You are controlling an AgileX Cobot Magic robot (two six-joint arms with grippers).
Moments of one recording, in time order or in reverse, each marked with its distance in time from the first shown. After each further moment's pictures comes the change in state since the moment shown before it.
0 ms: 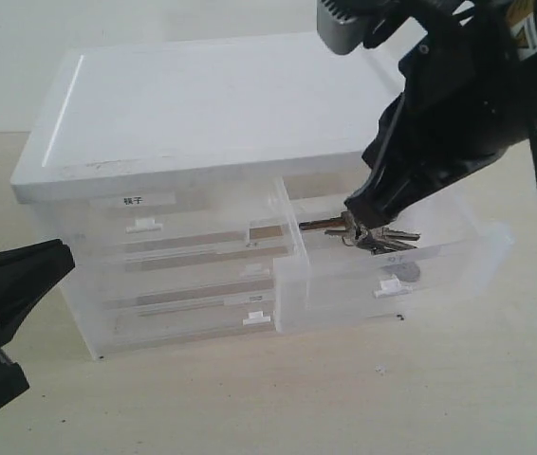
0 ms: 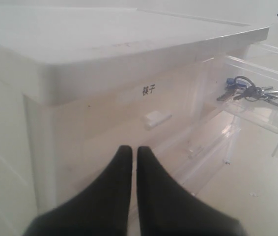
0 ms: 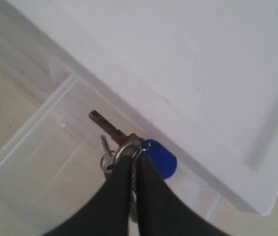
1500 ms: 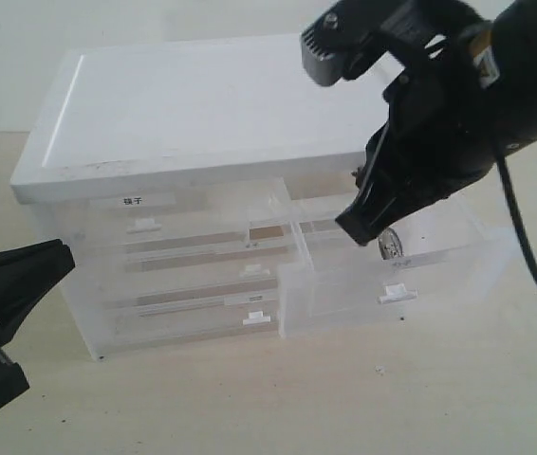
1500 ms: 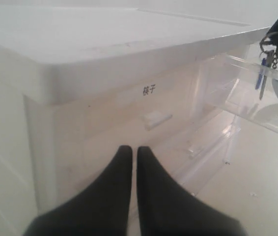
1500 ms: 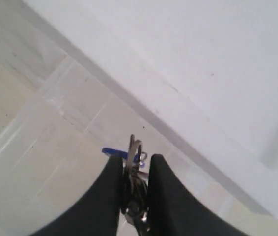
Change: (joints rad) left arm 0.000 0.000 0.000 0.000 0.002 0.000; right arm -0.004 0.046 -0.006 -0.009 0.025 0.021
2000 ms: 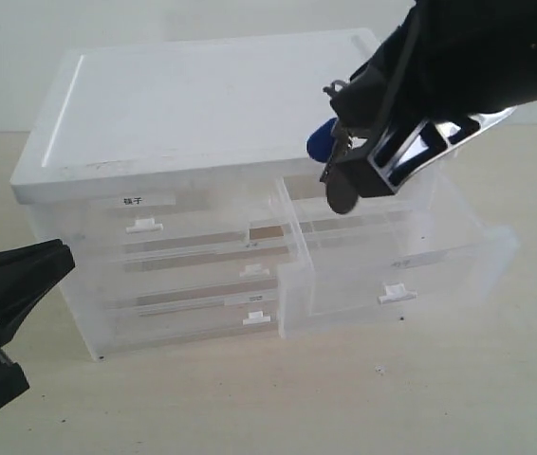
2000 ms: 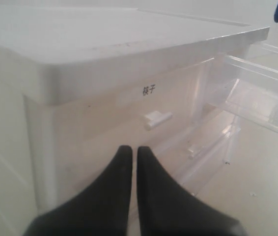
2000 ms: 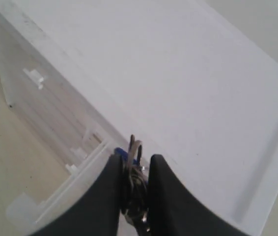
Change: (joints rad) left arm 0.000 0.000 0.000 0.000 0.000 0.000; right arm 0.098 -0.168 0.002 -0.018 -0.130 -0.024
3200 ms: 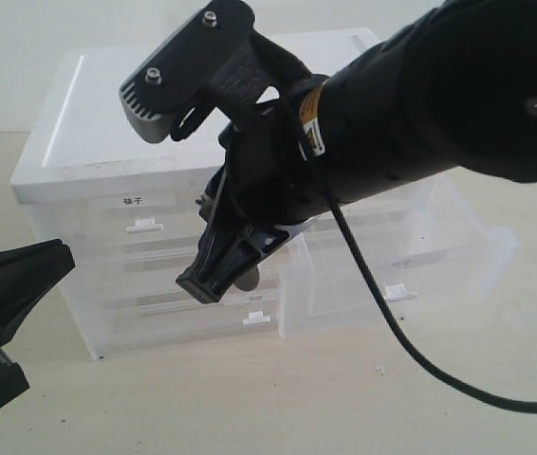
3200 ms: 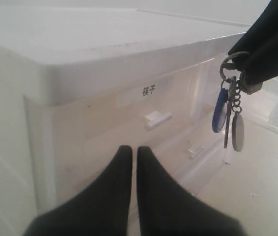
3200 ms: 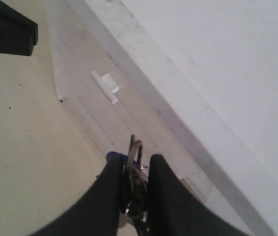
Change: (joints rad) left arm 0.000 0.000 0.000 0.000 -0.002 0.000; right arm 0.106 0.321 -0.008 0.059 -0.180 -0.002
